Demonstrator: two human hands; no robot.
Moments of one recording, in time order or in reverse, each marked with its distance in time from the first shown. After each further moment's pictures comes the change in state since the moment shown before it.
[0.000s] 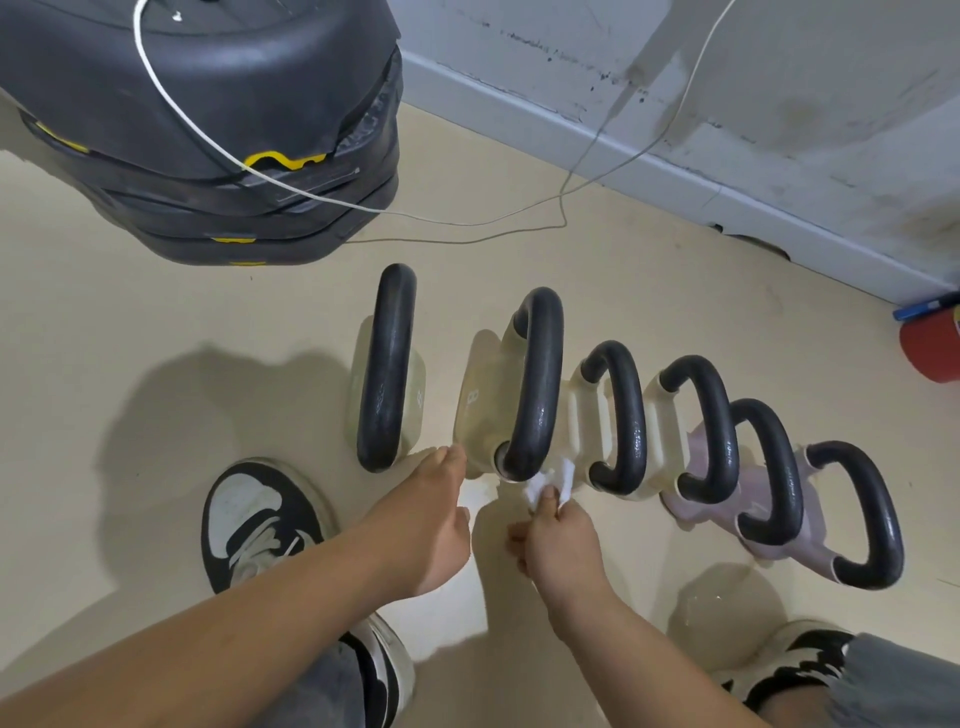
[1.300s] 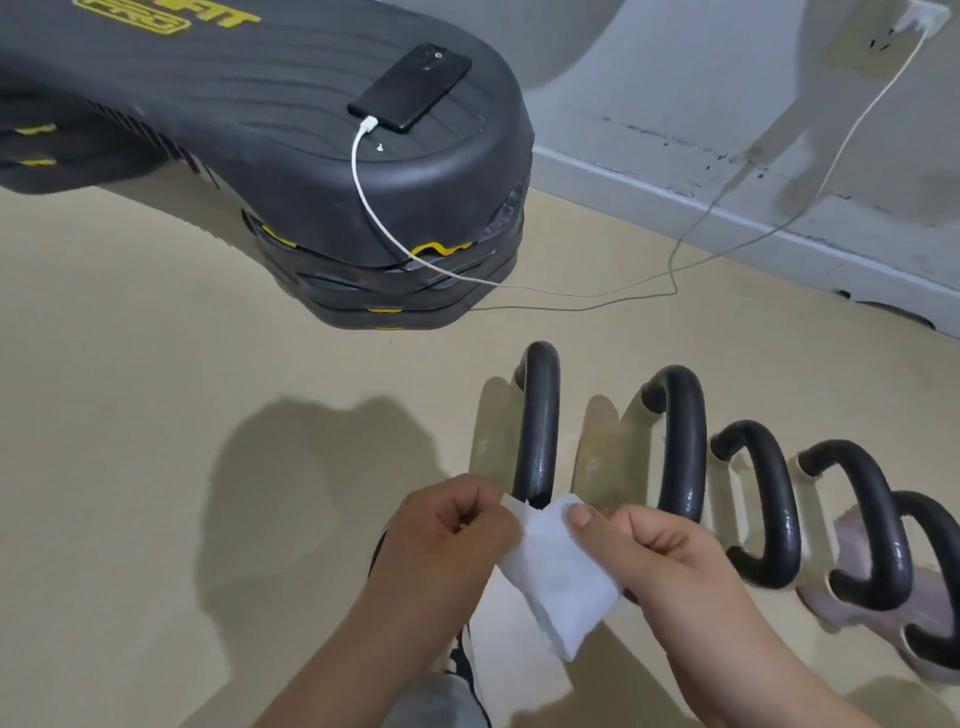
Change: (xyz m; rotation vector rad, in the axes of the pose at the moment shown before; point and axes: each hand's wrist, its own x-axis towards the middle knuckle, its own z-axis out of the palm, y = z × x) left_hand -0.087 -0.004 -0.095 -0.807 0.436 -0.131; right_hand -0.095 -0.113 -0.006 0.287 -0.442 -0.355
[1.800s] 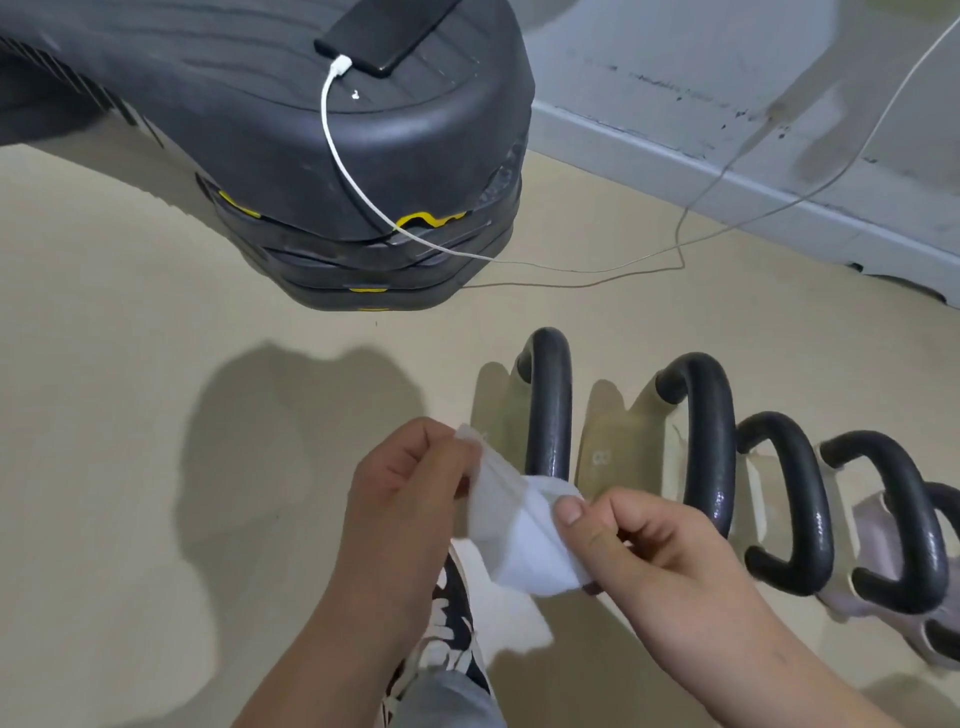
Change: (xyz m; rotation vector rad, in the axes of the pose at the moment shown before) left_hand 0.046 -0.001 -0.007 -0.300 0.200 0.040; right_hand 0.023 -0.008 0.014 -0.280 0.013 -0.118
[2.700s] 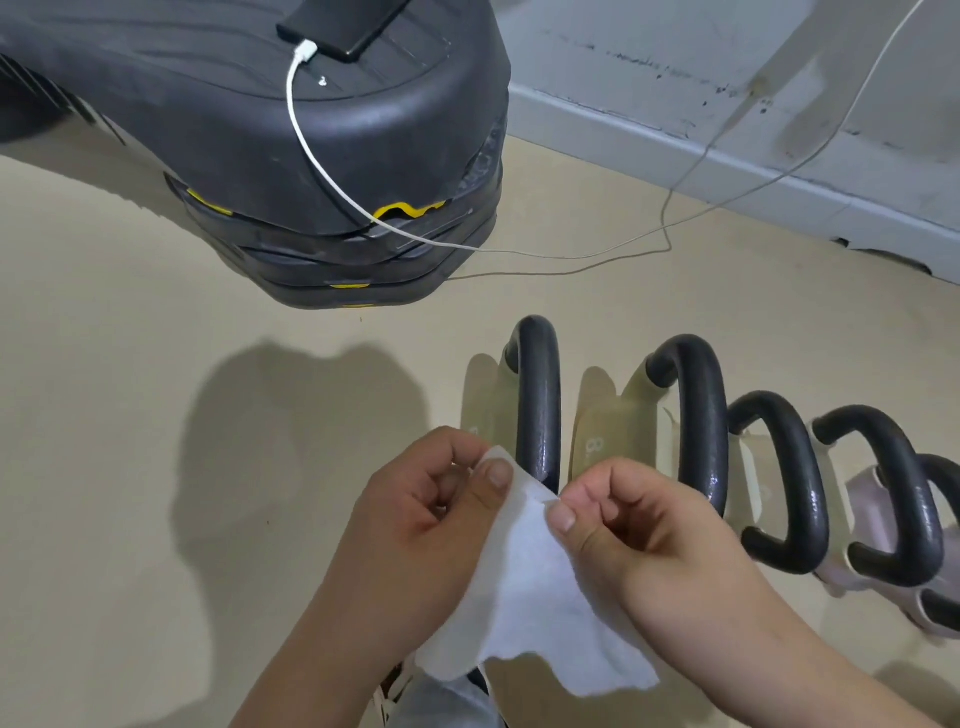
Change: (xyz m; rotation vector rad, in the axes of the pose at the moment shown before) left_hand -0.012 0.000 -0.009 0.227 -0.242 0.084; right_hand 0.001 0.005 0.001 0.144 -0.034 0.047
